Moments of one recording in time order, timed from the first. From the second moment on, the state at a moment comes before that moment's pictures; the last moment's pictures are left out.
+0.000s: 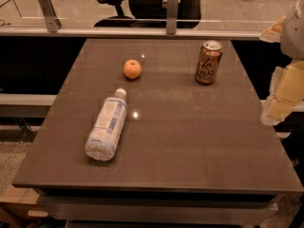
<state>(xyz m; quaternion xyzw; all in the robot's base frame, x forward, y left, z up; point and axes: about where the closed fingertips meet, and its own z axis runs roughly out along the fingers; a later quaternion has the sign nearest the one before) 0.438 -0.214 0.986 -0.60 0.78 -0.05 0.17</state>
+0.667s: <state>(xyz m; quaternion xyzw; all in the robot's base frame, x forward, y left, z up) 0.441 -0.217 0.997 -0.59 0.78 -0.05 0.20</state>
